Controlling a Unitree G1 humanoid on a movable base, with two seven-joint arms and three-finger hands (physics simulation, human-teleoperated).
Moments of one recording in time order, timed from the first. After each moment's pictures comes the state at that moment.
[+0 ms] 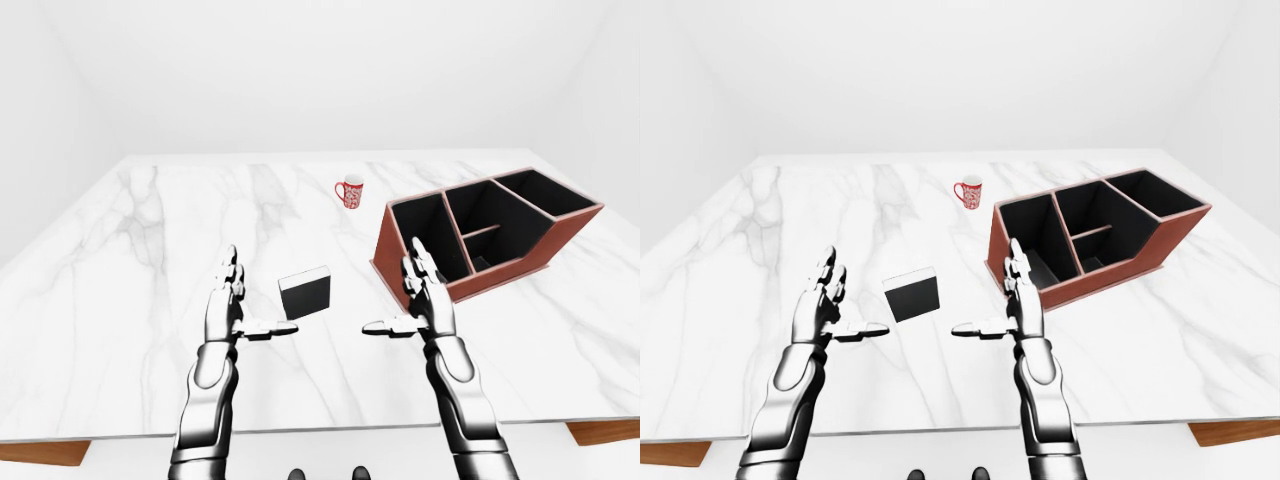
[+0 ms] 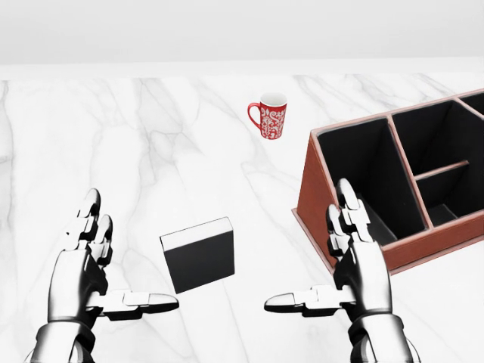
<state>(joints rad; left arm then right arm) -0.02 0.03 0.07 0.00 -0.04 0.02 -0.04 0.00 0.00 -0.02 -0.03 0.07 -0.02 0.06</state>
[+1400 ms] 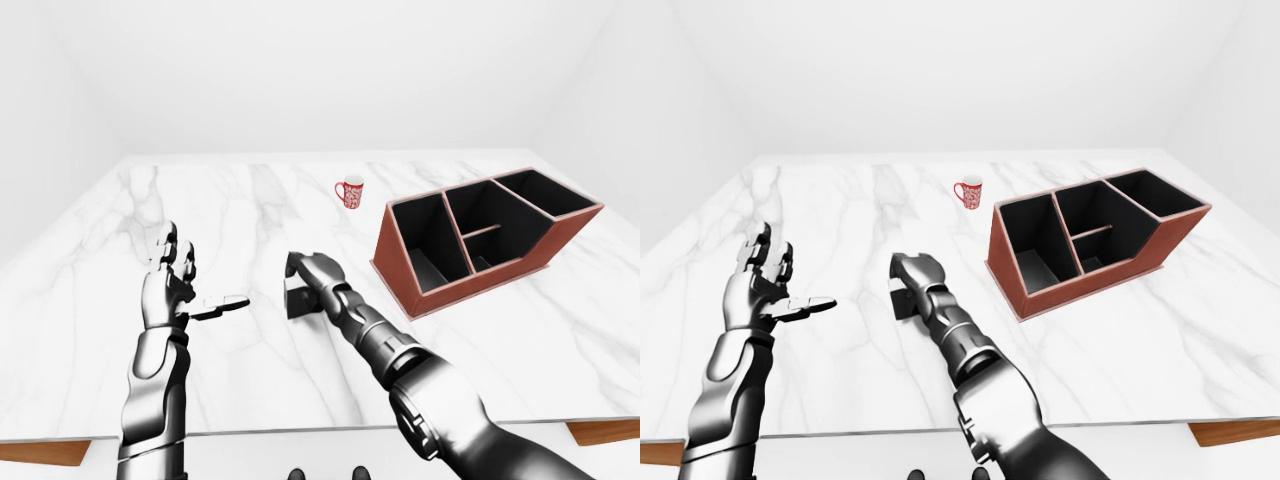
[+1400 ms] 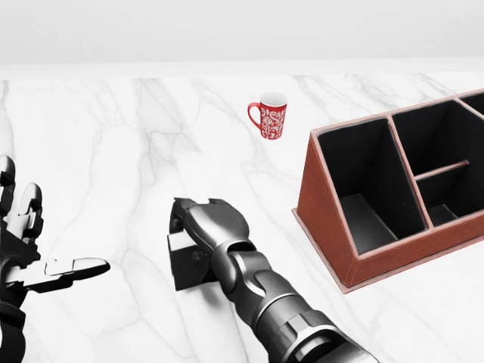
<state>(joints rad) -0.10 0.16 0.28 -0.08 -0.26 0.09 -0.08 -0.92 0.20 0.15 1.30 -0.99 -0.09 -0.21</state>
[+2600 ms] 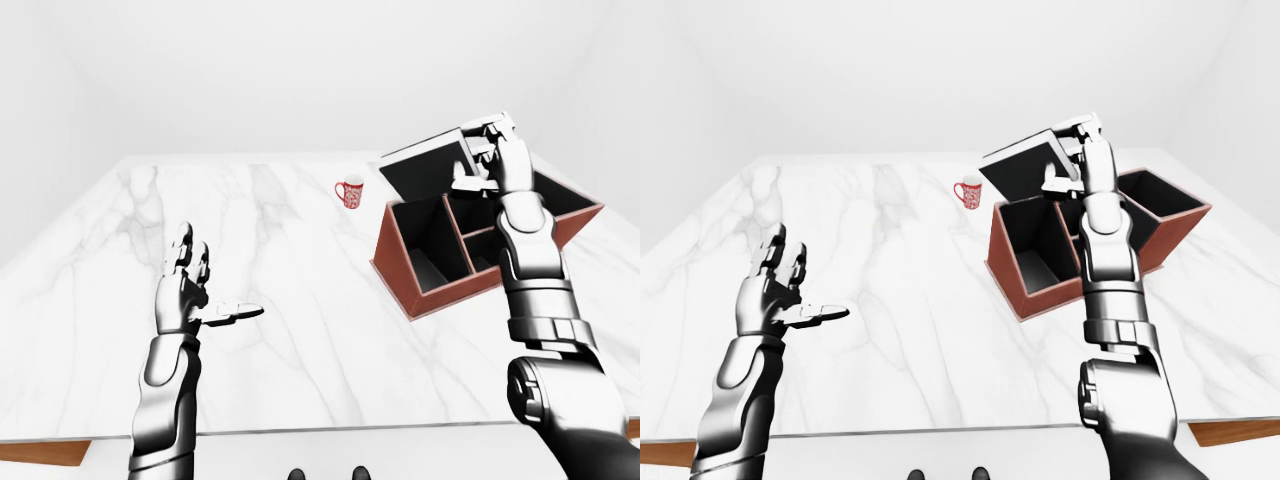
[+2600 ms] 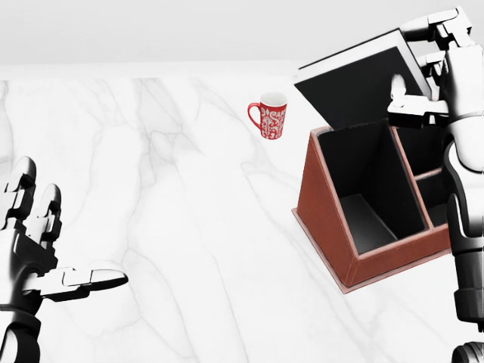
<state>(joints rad) -0.05 0.11 0.23 -0.16 -0.22 0.09 -0.11 -0.81 -0.42 -0.18 0.48 -0.09 0.09 0.03</state>
